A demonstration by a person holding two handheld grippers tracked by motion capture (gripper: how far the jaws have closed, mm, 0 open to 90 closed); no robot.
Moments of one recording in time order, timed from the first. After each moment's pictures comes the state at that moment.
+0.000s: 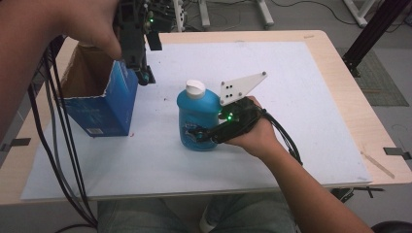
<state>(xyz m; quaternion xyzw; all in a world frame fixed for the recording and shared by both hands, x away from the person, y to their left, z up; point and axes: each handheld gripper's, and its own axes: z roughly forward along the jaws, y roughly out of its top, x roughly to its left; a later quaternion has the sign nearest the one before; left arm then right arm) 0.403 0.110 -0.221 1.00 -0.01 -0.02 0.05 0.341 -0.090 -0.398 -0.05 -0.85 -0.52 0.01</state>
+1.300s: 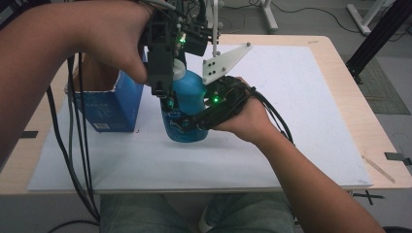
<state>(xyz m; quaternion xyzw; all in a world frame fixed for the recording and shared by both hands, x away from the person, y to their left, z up) 0.342 0.076 -0.213 1.00 -0.01 -0.03 0.05 0.341 -0.047 -0.344 -0.01 -0.86 -0.50 0.04</state>
